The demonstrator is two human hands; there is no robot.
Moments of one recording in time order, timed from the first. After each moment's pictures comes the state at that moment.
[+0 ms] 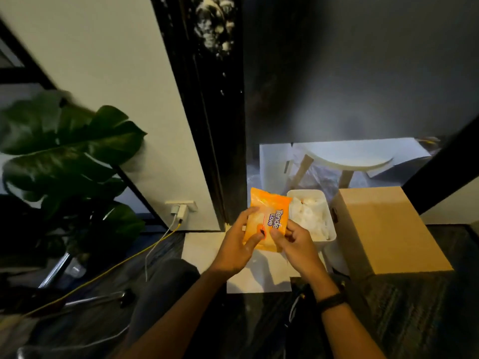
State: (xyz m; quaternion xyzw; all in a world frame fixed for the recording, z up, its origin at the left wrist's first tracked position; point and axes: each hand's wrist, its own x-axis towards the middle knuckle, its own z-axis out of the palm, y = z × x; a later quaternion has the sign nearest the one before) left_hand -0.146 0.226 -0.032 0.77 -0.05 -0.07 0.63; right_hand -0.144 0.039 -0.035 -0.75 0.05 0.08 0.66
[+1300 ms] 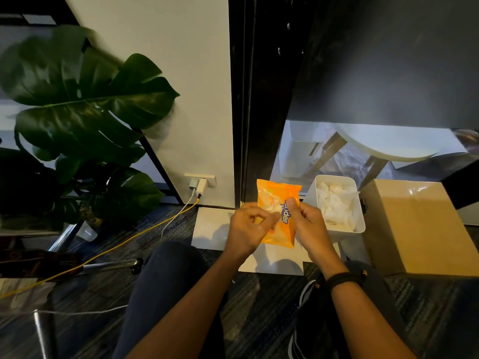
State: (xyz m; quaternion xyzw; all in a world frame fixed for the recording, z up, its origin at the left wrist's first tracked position) left_hand -0.140 0.271 -0.049 0.73 0.08 -0.03 0.68; right_hand -0.120 0.112 -0.034 -0.77 0.12 0.10 0.62
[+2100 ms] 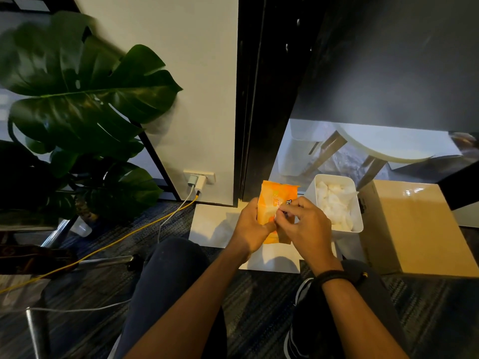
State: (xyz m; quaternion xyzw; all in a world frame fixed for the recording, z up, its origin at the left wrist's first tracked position) left_hand -0.133 0.272 -0.060 0.72 0.09 -0.12 0.68; right_hand -0.127 0.118 -0.035 -0.95 -0.03 -0.06 0.31
